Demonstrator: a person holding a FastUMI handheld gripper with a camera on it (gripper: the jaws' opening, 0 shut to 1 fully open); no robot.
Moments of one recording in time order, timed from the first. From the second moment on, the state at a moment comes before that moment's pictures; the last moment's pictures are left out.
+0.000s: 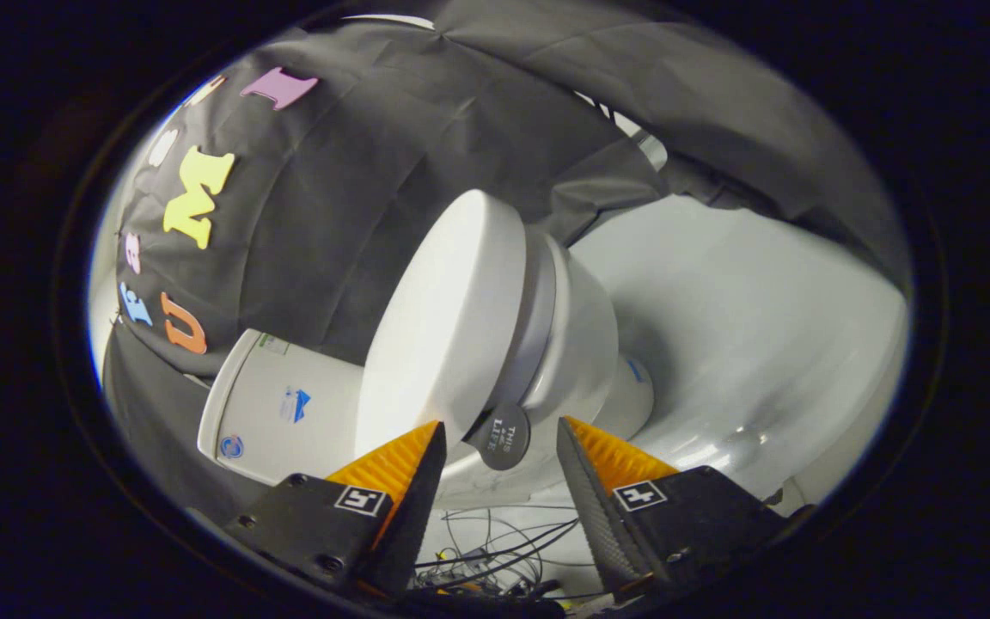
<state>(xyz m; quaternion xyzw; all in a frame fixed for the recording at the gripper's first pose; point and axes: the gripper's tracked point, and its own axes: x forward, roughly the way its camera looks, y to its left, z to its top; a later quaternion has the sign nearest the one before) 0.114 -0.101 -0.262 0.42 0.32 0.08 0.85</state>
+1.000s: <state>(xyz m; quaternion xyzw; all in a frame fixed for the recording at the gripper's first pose) 0.125 -0.095 -0.269 0.52 0.30 0.09 0.79</state>
